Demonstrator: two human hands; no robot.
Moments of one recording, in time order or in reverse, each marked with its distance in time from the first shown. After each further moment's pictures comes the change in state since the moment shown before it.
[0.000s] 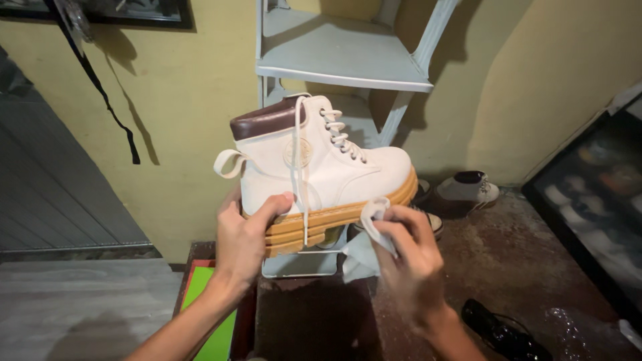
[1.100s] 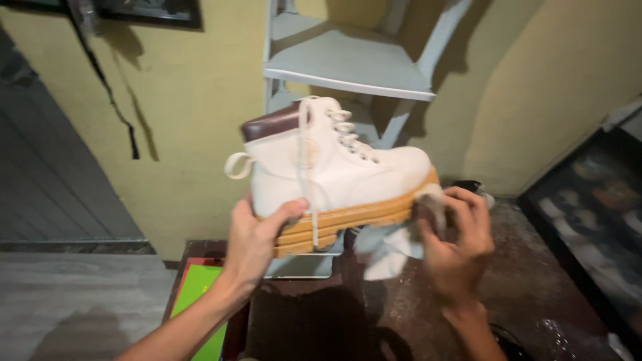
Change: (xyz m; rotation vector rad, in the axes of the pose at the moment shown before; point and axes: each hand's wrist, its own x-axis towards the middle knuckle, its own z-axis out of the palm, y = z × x) left_hand -0.002 -0.011 0.001 -0.091 -0.103 -0.097; right_hand 0.015 0.026 -0.024 -0.187 0.106 0.058
